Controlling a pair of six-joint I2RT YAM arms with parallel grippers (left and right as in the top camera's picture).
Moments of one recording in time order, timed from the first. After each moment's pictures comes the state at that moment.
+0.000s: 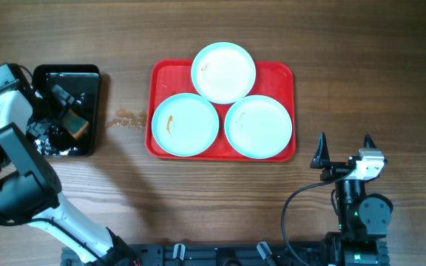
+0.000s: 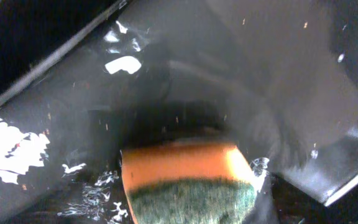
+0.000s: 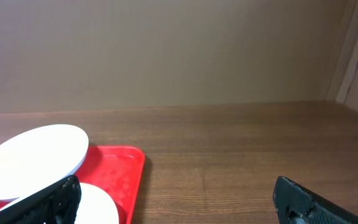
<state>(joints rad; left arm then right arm) 0.50 2.01 1.34 -0.63 0.11 -0.42 -0.05 0.02 0.01 0.00 0.00 0.02</state>
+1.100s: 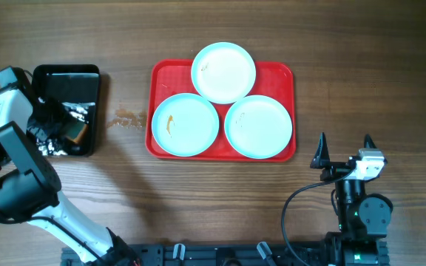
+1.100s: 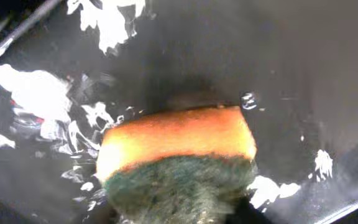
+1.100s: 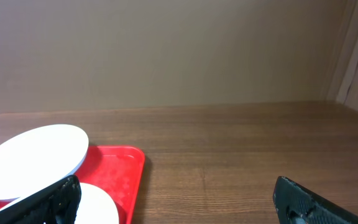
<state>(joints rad) 0.50 2.03 1.35 -0.77 0.08 -0.42 -0.05 0.02 0.01 0.00 0.00 0.02</state>
